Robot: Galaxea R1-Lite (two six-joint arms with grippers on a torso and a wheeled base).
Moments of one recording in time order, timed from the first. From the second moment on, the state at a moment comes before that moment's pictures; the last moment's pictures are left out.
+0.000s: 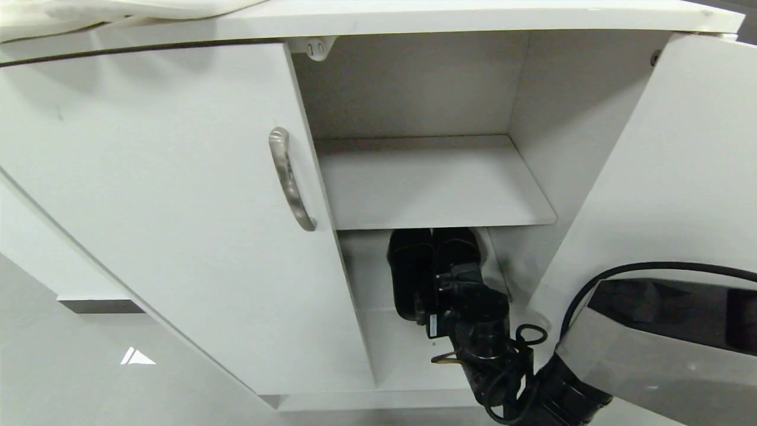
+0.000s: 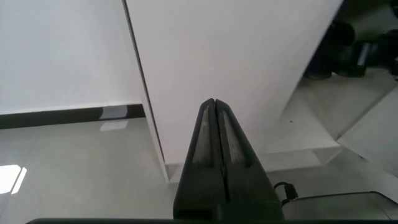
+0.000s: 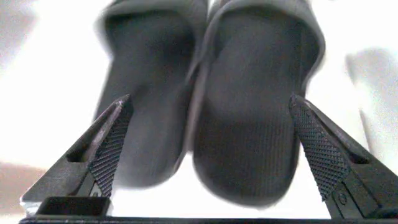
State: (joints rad) left arm 0.00 0.00 0.00 0.00 -0.06 0.00; right arm 0.84 2.28 -0.85 -1.29 -0.61 0.11
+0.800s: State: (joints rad) left arm 0.00 0.00 0.00 0.00 -0.06 0.00; right arm 0.95 2.07 -0.60 -1.40 -0.43 0.10
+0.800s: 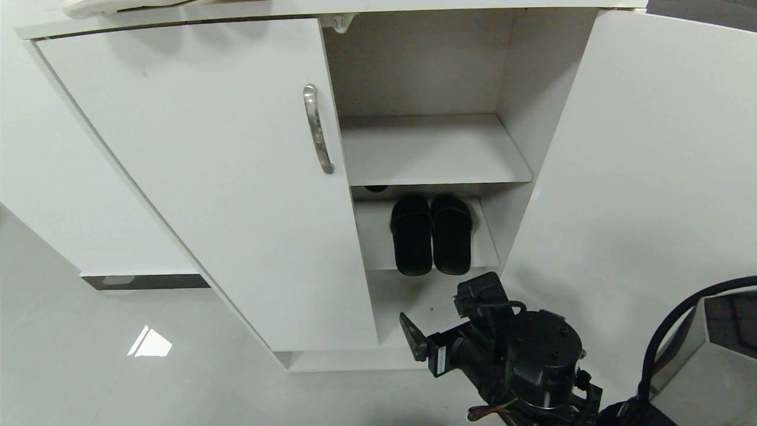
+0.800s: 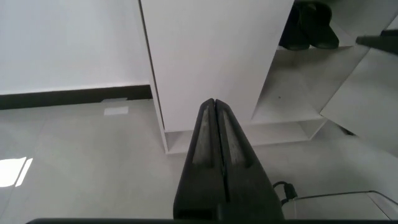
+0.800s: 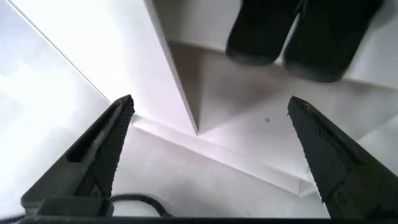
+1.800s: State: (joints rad) left arm 0.00 0.00 0.00 0.00 -0.06 0.00; right arm 0.95 2.04 -0.57 -1.40 -0.40 0.11
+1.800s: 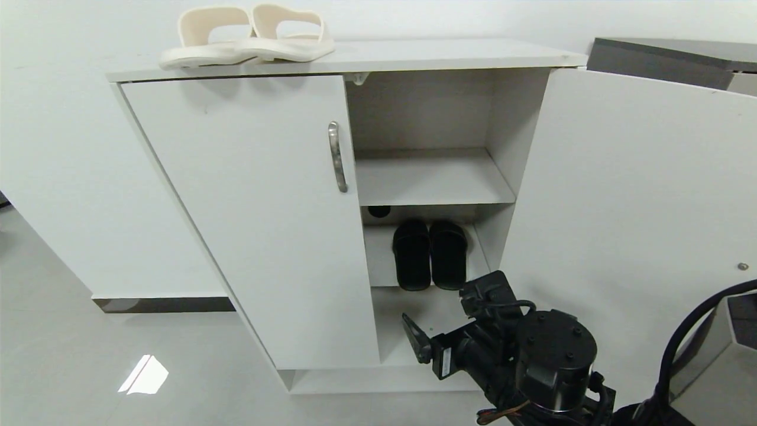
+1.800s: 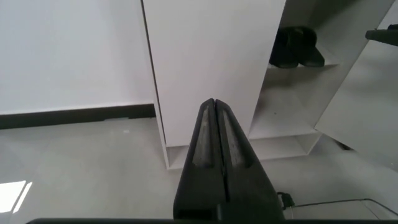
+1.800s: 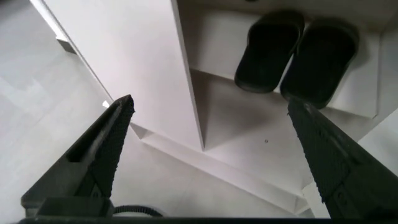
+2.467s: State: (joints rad) left arm 0.00 0.00 0.00 0.00 -0.08 0.06; right arm 0.95 2.04 -0.50 -1.46 -0.29 0.11
